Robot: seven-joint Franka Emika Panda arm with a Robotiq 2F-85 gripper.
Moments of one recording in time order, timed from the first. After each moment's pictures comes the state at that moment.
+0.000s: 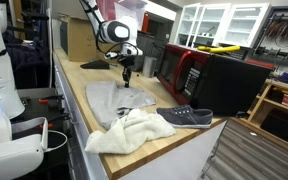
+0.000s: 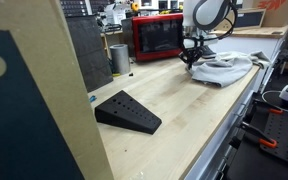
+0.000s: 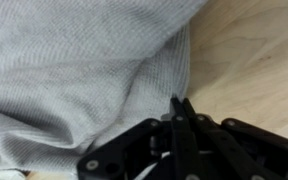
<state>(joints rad) -0.04 0.15 -0.07 -2.36 -0.25 2.57 0.83</state>
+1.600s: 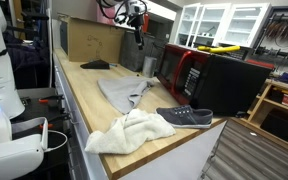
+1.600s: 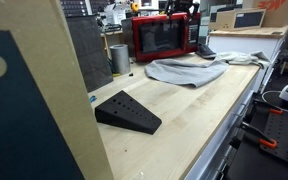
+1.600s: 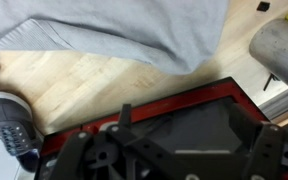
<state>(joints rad) -0.02 -0.14 -0.05 -2.24 -0.14 2.50 0.74</state>
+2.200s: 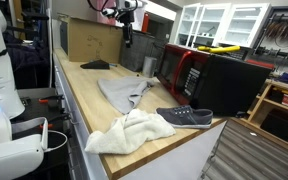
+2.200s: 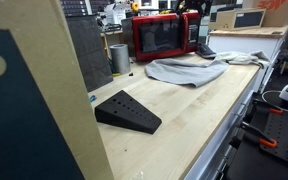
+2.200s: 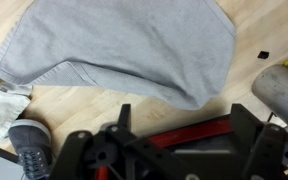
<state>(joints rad) -0.02 -0.28 -0.04 -2.34 -0.06 2.36 0.65</state>
